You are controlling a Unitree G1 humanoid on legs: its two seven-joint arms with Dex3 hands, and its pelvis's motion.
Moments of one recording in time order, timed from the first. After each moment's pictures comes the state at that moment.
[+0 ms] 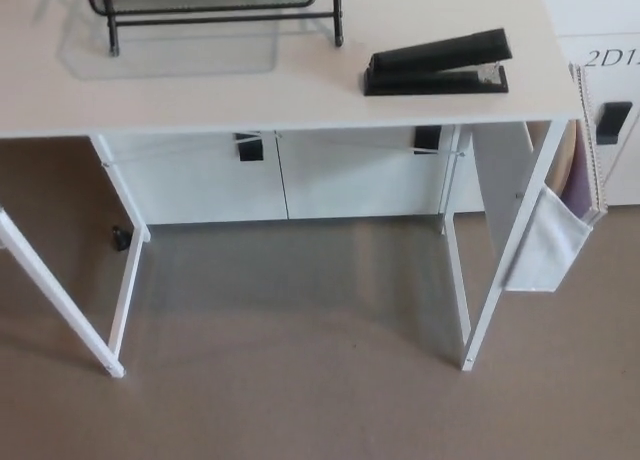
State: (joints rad) left_arm 0.27 0.76 0.26 1.08 -0.06 -0.16 -0.30; right_arm 0.29 -0.72 -0.21 1.03 0.00 -0.21 0.19
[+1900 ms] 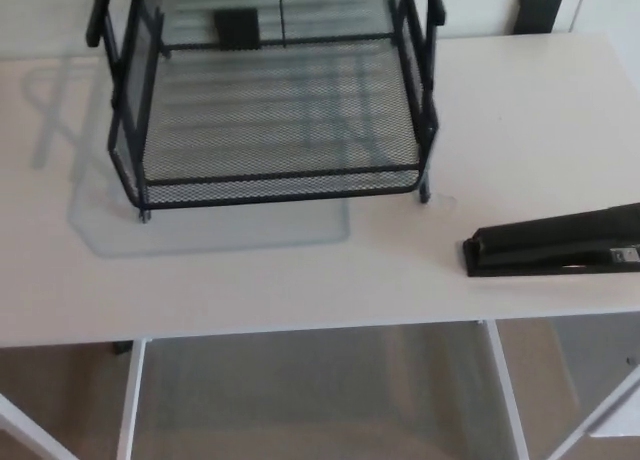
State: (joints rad) left_arm 0.23 0.77 0.26 1.12 -0.06 -0.16 -0.31; right_arm 0.27 -0.72 -0.22 1.07 0.01 -0.24 0.19
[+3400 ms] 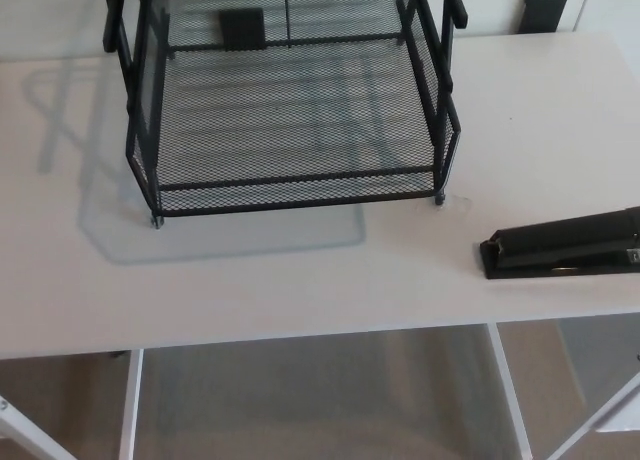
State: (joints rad) left_arm 0.20 0.76 0.41 1.04 -0.12 -0.15 -0.32; right_arm 0.16 -0.78 -0.42 0.71 0.09 -0.12 0.21
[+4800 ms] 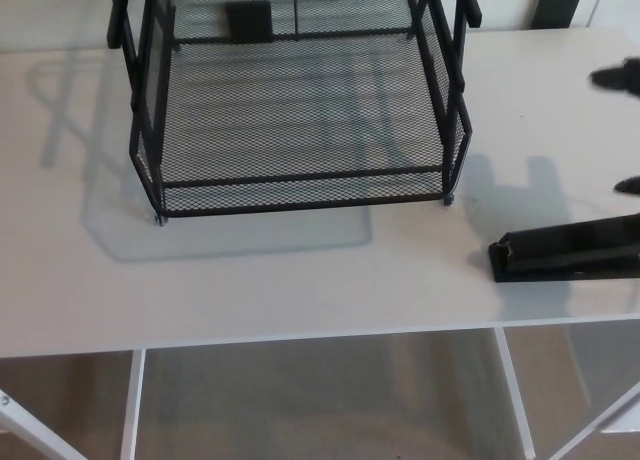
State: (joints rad) left_arm 0.25 0.71 0.40 0.93 -0.13 -0.11 -0.31; right_arm -0.72 -0.89 0.46 0.38 -0.19 0.19 0.61
